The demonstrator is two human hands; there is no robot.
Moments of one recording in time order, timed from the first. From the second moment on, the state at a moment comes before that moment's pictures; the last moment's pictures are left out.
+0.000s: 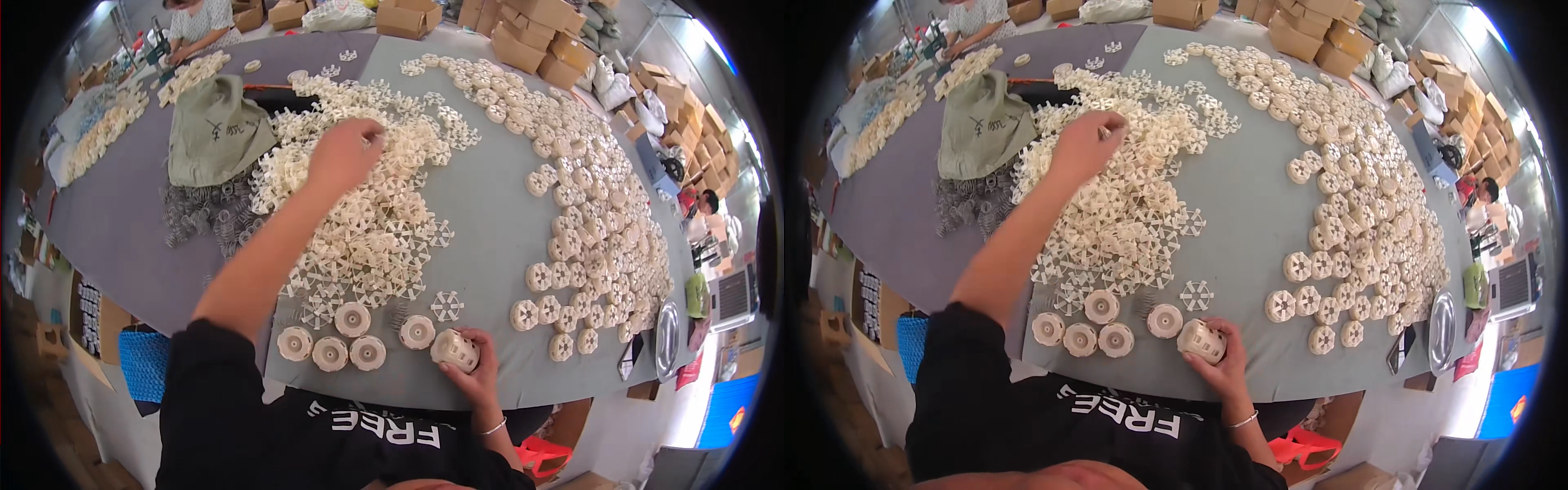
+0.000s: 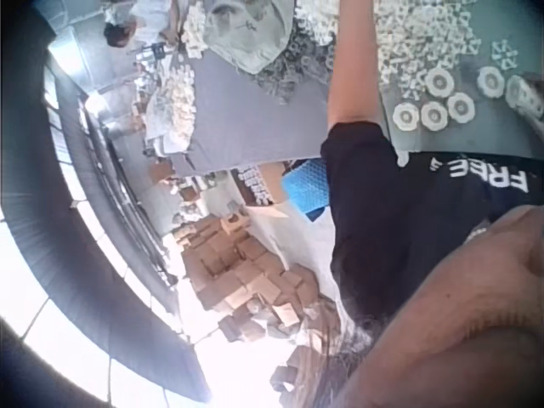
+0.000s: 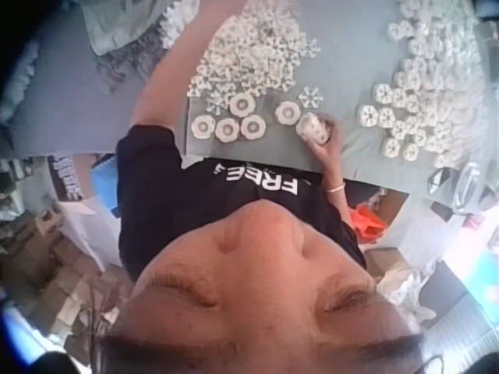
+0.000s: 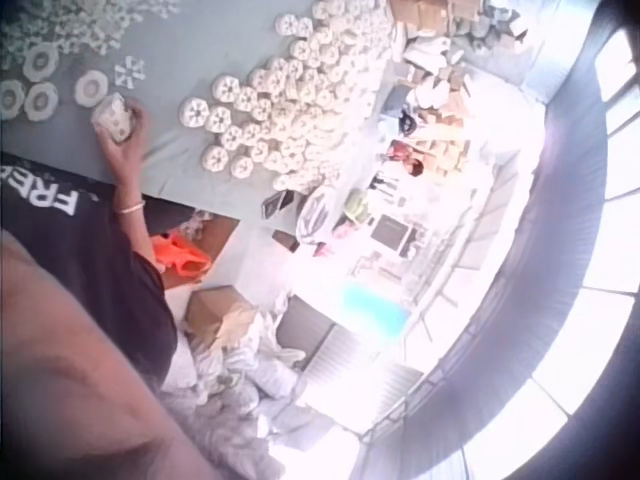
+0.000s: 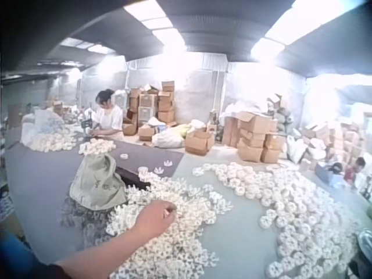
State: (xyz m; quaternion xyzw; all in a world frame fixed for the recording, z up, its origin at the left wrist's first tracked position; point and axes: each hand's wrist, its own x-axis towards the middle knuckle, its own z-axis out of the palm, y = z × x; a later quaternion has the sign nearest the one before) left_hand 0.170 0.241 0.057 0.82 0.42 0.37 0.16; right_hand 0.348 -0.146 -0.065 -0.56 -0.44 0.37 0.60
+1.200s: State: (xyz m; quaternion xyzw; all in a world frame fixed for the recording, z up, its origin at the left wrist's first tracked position) left_hand 0.123 -0.090 -0.010 0.87 0.32 0.12 0.37; right_hand 0.349 -0.164 -0.033 -0.72 -0.59 0.05 0.37
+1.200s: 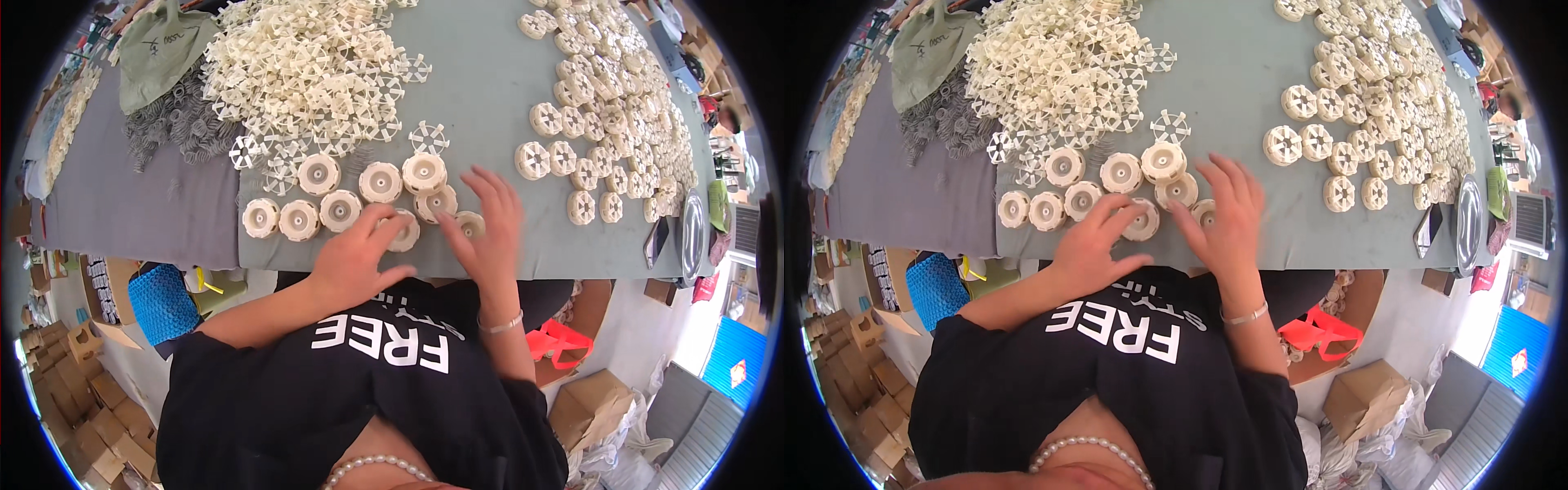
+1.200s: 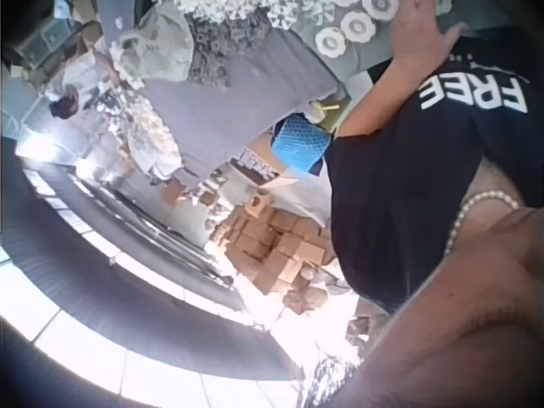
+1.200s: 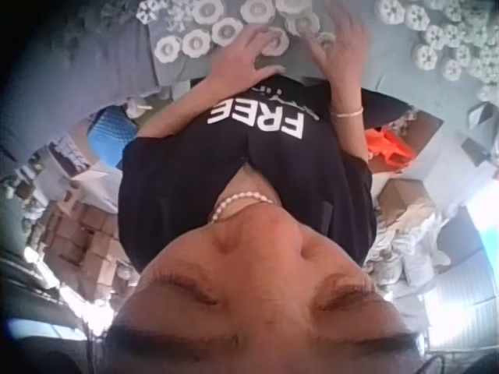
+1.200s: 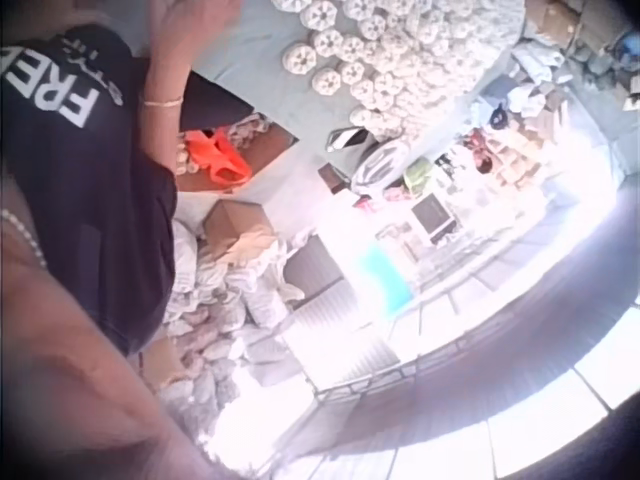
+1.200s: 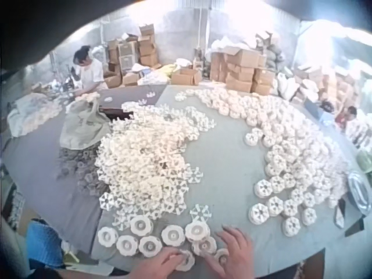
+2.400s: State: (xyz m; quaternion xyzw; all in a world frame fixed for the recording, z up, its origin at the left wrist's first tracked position) left_hand 0.091 -0.078 -0.031 0.16 0.20 0.12 0.96; right_hand 0.426 -0.090 -0.038 -0.66 -0.41 0.34 0.54
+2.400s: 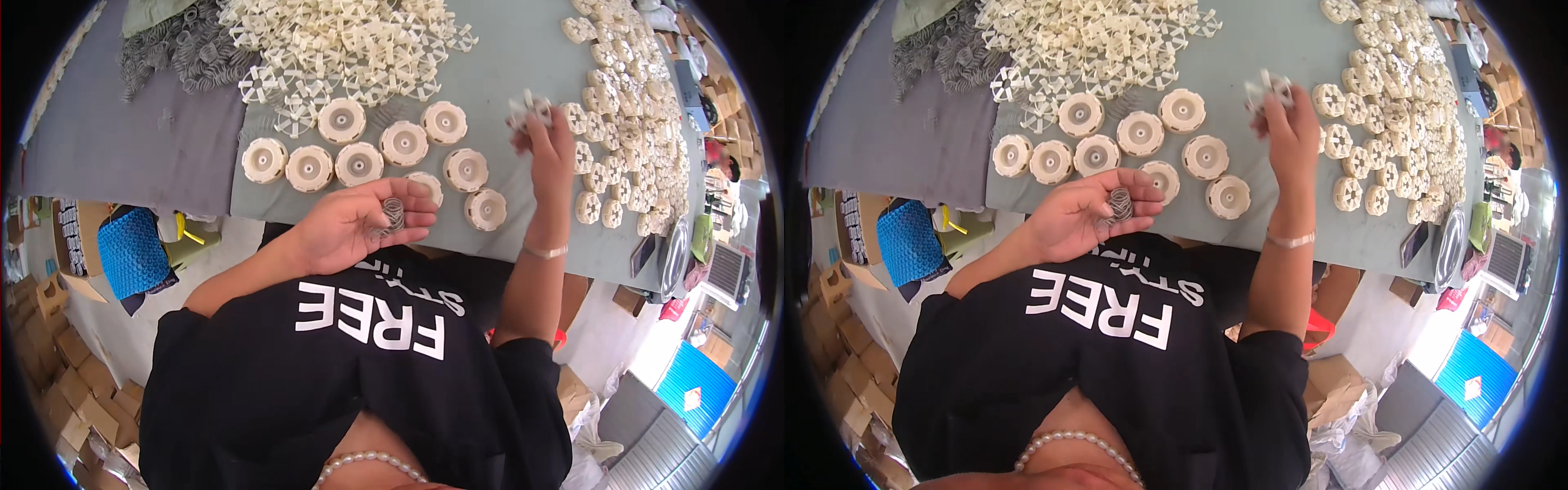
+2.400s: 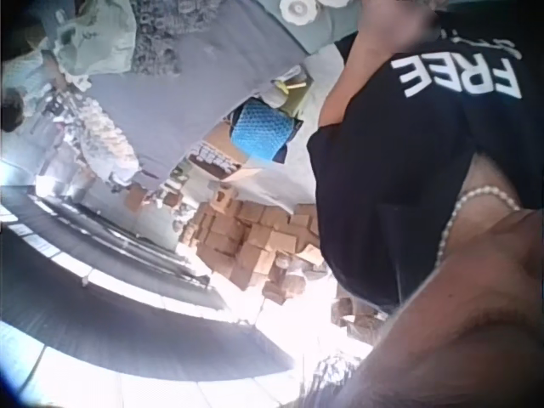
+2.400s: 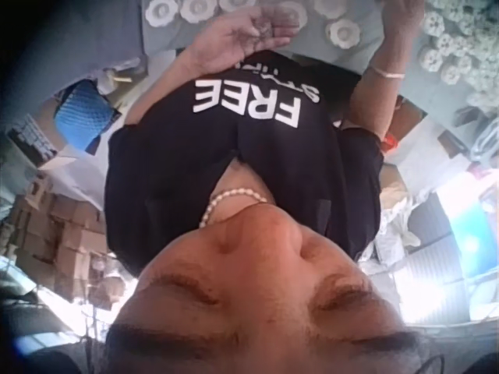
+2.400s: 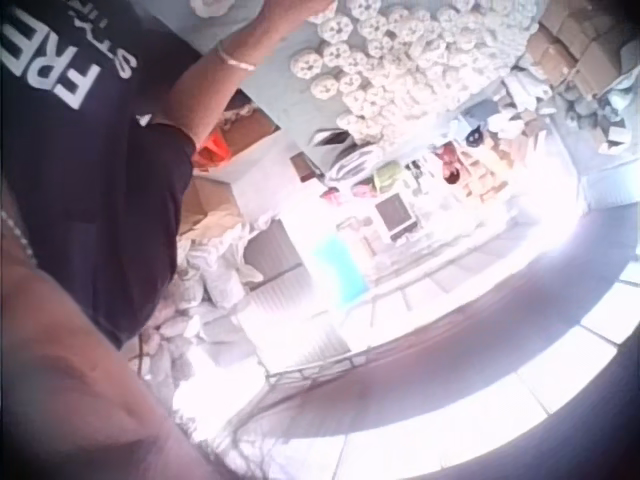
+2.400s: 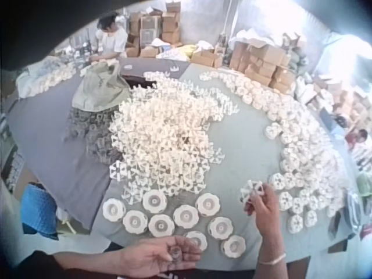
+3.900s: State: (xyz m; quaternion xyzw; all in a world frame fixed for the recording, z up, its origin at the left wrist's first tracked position) left_hand 0.138 -0.102 -0.034 0.26 0.23 0.07 0.94; right_hand 0.330 -0.235 -0.035 -0.48 -0.34 0.38 0.71
